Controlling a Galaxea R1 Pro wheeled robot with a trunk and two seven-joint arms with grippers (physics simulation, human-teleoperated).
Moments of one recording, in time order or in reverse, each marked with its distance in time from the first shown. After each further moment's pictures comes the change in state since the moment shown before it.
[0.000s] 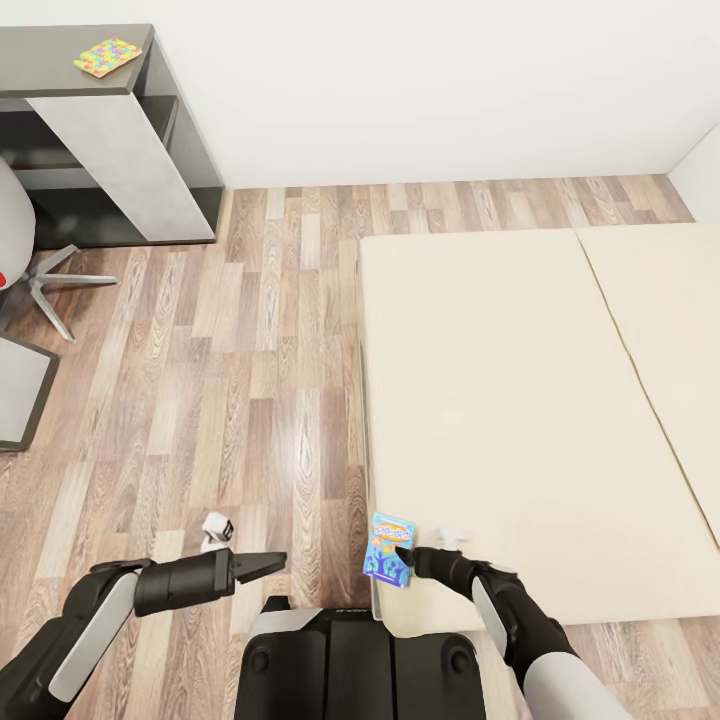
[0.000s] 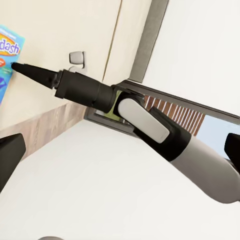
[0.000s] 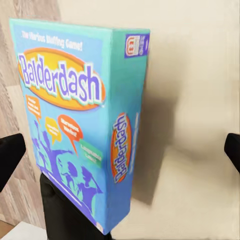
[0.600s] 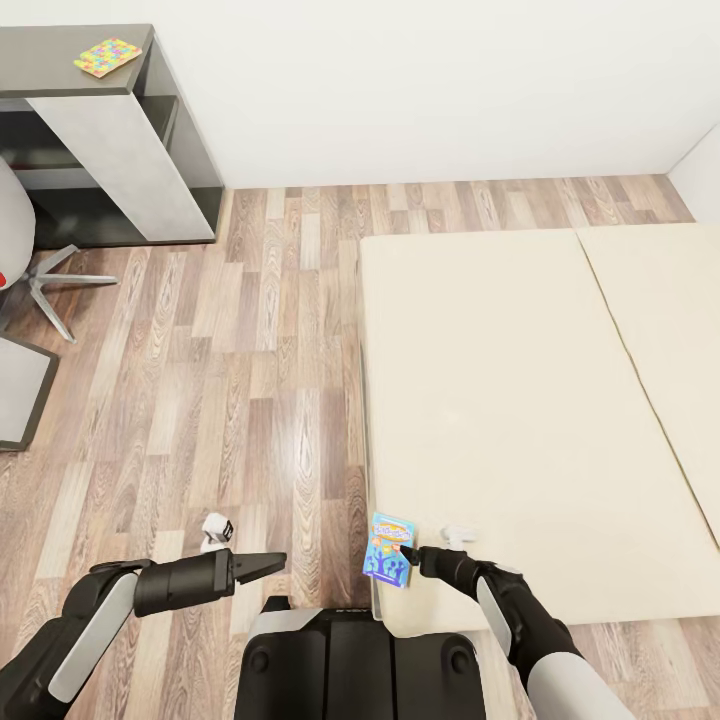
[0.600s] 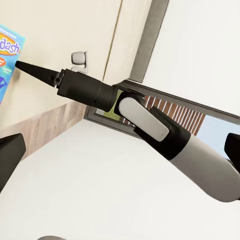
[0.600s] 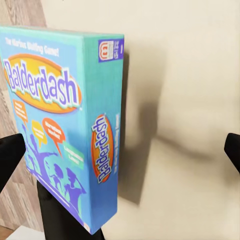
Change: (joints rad) left arm 0.001 0.001 0.000 0.000 0.000 0.000 -0.001; right arm 0.000 -0.008 -0.025 0.000 0.001 0.002 -0.001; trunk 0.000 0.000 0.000
